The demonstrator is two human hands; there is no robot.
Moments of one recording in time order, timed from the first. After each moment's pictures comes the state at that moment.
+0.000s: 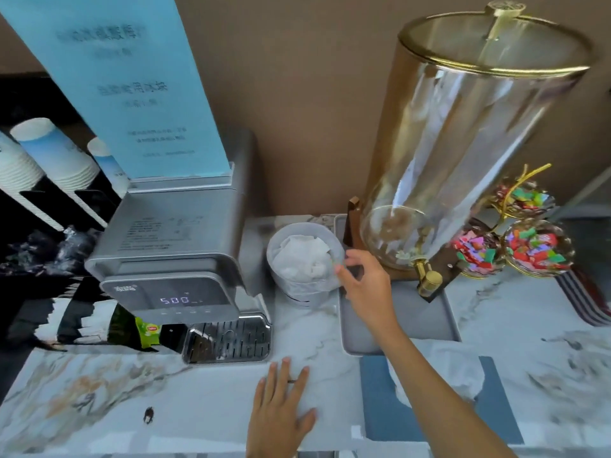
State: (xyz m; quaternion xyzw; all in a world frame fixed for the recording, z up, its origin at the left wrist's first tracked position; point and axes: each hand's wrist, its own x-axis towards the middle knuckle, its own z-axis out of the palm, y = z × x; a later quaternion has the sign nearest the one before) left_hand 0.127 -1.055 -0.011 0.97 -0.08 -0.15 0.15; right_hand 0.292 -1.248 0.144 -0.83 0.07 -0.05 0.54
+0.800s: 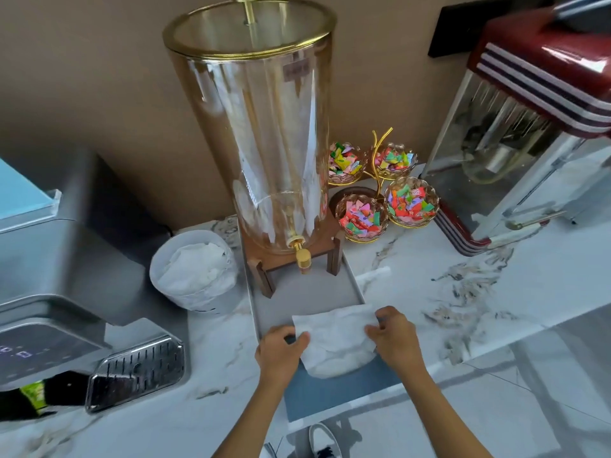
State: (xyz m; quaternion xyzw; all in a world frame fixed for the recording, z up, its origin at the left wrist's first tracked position) left_hand 0.204 -1.223 0.041 0.89 0.08 -0.16 0.43; right_hand 0.160 -1.442 0.068 -0.84 0.32 0.07 0.43
